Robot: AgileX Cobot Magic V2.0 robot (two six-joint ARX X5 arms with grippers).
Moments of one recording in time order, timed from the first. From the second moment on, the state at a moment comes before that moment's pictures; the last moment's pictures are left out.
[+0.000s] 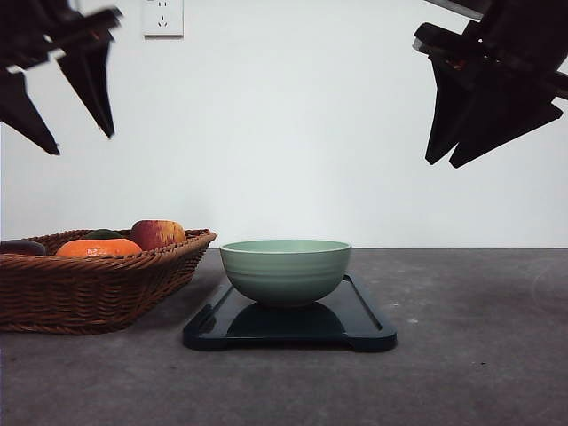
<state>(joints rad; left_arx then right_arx) -0.21 1.48 1.34 -0.84 0.15 -0.16 0.45 1.19 0.89 -0.46 -0.08 0.10</state>
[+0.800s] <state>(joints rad) -0.21 1.87 1.53 -0.91 0.05 -0.07 0.45 1.19 0.89 -0.40 -0.08 0.10</state>
